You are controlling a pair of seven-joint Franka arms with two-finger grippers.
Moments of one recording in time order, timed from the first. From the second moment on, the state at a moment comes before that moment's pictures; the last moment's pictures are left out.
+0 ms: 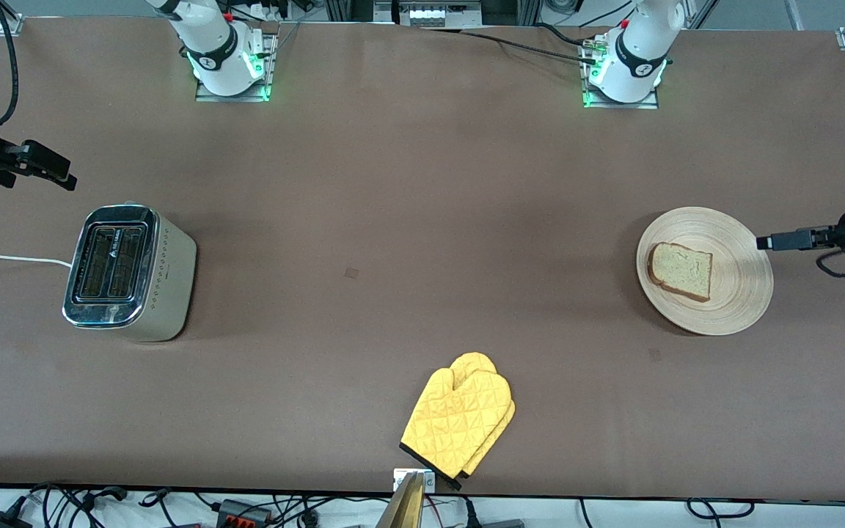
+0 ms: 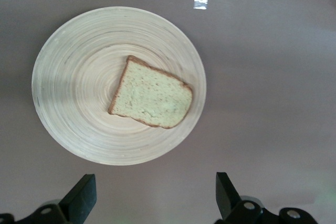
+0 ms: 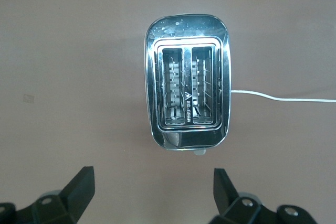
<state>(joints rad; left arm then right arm) 0.35 0.41 -0.07 -1.50 -0.19 1.55 0.17 -0.05 -0.03 -0.01 -1.71 0.00 1.66 -0.02</state>
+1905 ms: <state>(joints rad) 0.65 0.70 -0.08 -1.65 -0.30 1.76 0.59 -0.03 0.01 0.00 -1.70 0.00 1.67 -0.02</state>
